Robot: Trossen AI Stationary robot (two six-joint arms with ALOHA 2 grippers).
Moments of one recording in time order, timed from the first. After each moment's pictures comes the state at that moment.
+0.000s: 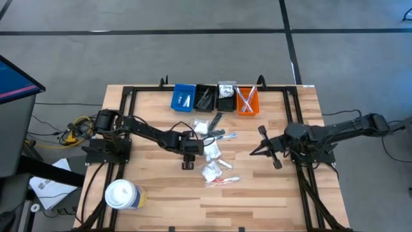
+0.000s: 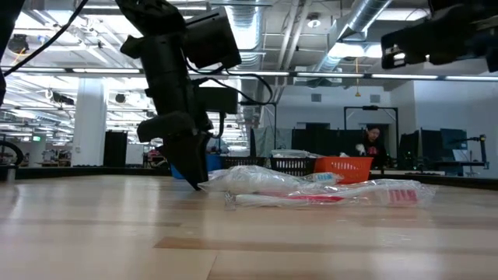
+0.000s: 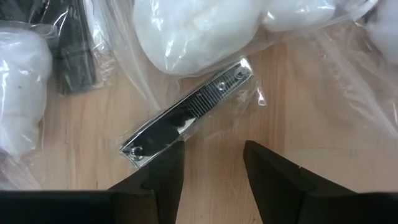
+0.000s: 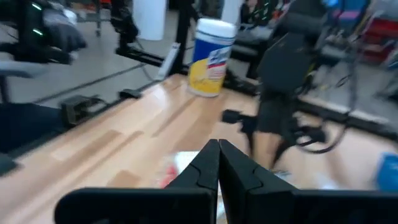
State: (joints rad) left arm -0.10 1.84 1.03 -0.40 -0.19 -0.04; right arm 0.10 0.66 0.22 0.29 -0.23 -0.23
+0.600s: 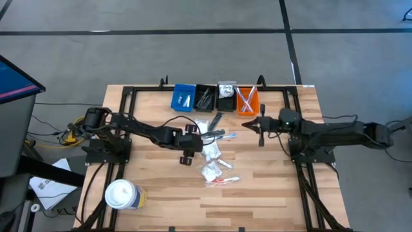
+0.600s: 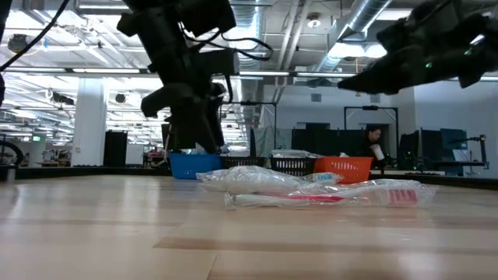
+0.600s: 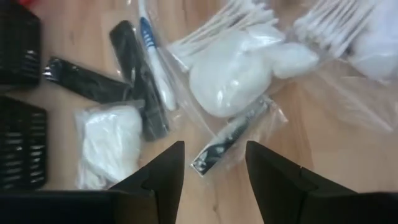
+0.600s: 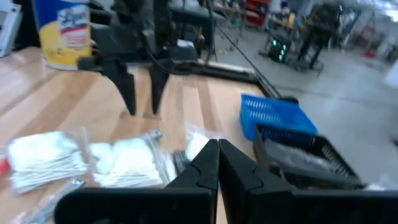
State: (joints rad) left arm -0.08 1.70 1.02 -0.38 -0.30 0.24; right arm -0.29 0.87 0.22 0.48 -0.17 -0.25
